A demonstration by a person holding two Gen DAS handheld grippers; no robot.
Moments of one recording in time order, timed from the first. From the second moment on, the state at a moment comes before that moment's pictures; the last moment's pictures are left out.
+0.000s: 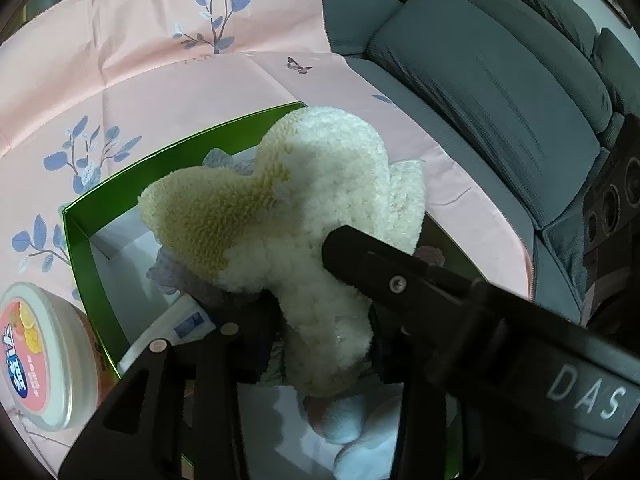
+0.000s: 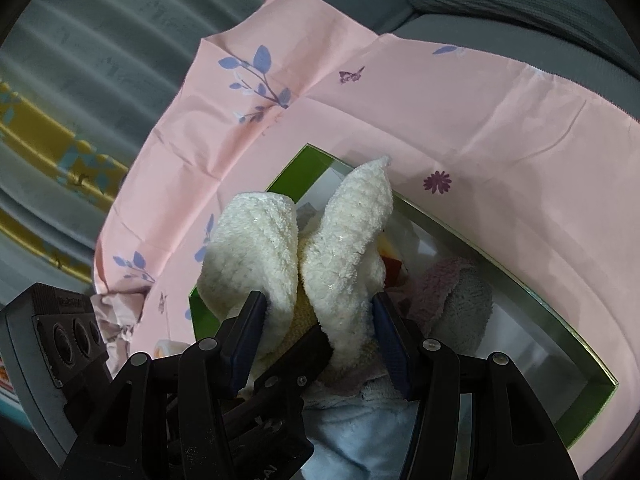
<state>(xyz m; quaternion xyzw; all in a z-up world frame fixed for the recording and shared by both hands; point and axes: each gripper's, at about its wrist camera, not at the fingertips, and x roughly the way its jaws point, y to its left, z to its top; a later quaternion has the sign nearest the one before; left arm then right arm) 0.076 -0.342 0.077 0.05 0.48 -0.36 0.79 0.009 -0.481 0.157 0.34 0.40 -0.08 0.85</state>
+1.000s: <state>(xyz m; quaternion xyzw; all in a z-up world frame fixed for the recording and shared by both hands) 0.079 -0.340 0.065 0.04 0.50 -0.35 0.79 0.011 -0.484 0.151 0.33 0.42 -0.10 0.84</state>
